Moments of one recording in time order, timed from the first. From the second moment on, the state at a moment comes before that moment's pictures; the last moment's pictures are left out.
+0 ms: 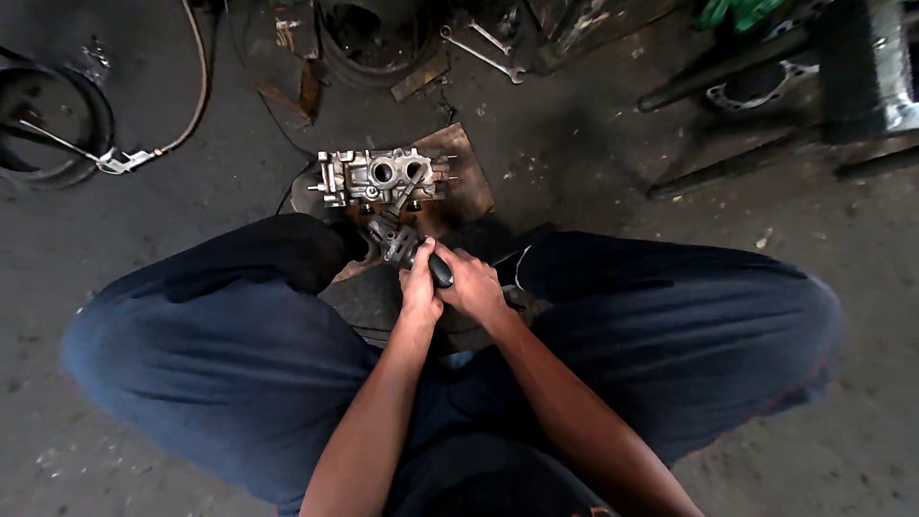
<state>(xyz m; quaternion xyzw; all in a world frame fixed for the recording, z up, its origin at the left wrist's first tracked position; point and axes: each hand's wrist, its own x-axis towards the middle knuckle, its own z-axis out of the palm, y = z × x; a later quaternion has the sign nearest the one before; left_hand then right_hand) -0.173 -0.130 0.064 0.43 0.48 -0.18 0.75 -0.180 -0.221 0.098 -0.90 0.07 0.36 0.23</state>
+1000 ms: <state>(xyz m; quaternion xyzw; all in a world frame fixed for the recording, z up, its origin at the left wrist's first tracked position) -0.192 -0.135 0.068 0.42 0.49 -0.17 0.75 -0.189 -0.226 0.101 -0.89 0.04 0.39 0.24</state>
